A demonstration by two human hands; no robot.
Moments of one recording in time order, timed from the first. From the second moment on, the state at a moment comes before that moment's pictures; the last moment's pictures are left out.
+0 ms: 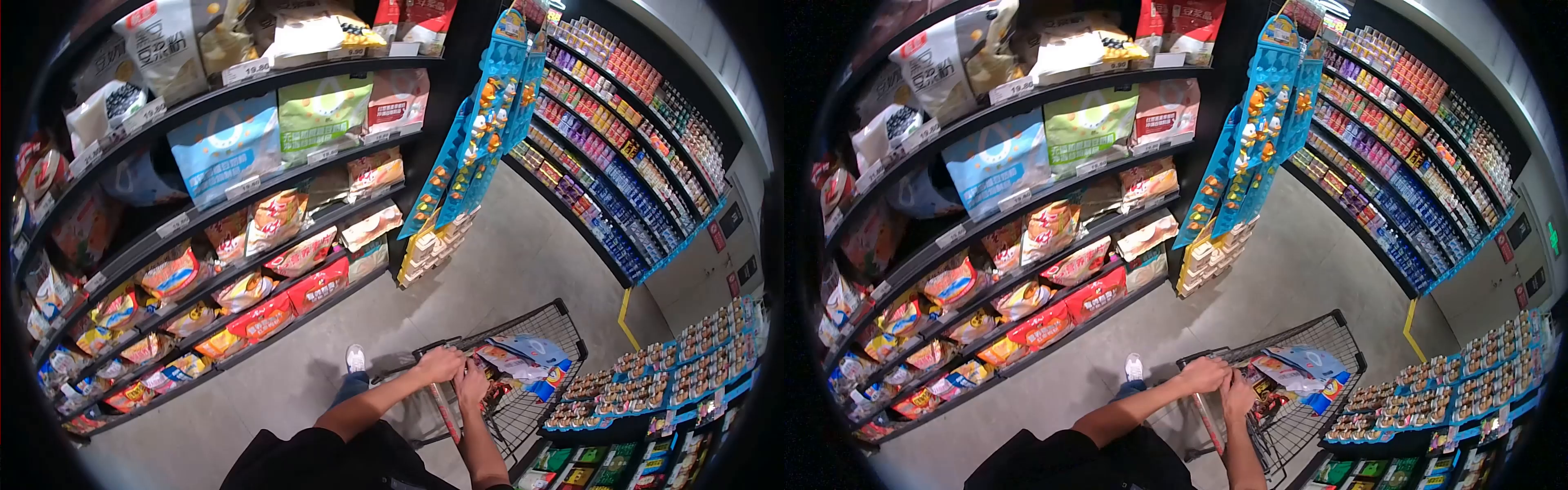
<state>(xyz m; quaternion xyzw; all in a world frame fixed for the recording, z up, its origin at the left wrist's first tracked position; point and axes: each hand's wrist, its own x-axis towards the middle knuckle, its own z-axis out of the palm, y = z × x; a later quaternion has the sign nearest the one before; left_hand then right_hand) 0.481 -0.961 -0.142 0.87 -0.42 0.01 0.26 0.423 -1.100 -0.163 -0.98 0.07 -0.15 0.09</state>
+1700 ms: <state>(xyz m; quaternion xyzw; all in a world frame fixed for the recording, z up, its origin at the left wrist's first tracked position) 0.660 -1.074 -0.139 0.83 -0.36 0.18 0.38 0.624 -1.232 -0.174 -0.97 0.03 -0.08 0.23</state>
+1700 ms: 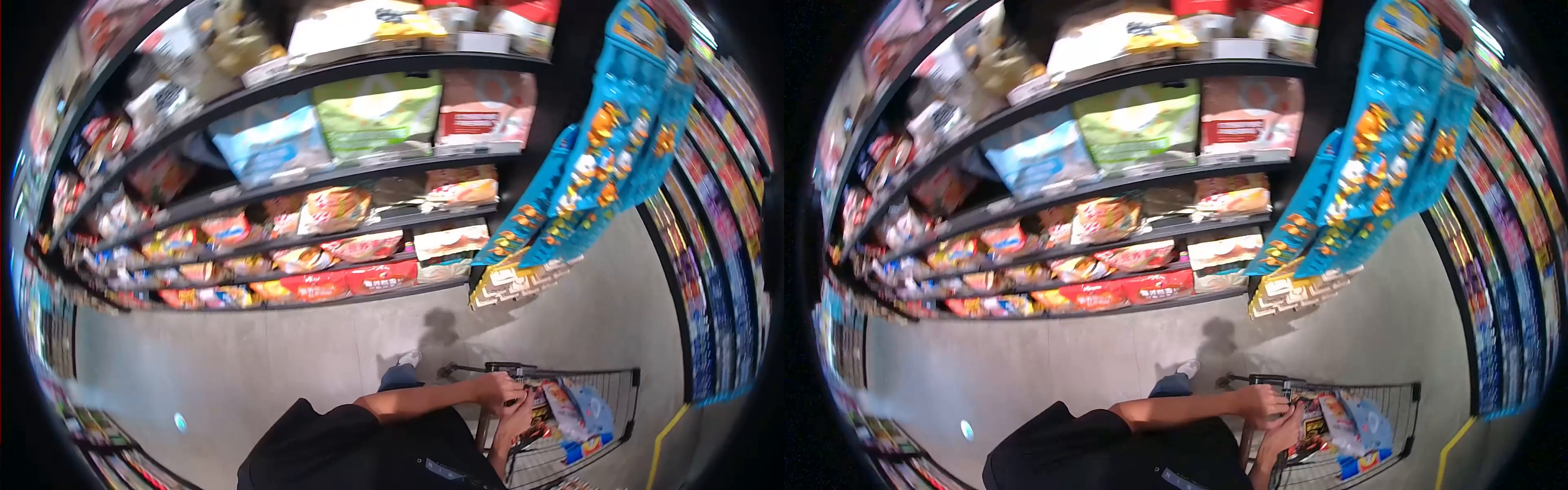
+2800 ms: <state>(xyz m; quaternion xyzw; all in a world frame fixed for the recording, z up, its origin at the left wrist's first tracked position) 0.513 -0.783 -0.184 0.83 0.22 0.24 0.45 0.678 -1.212 -0.130 -0.99 -0.04 0.06 0.14</state>
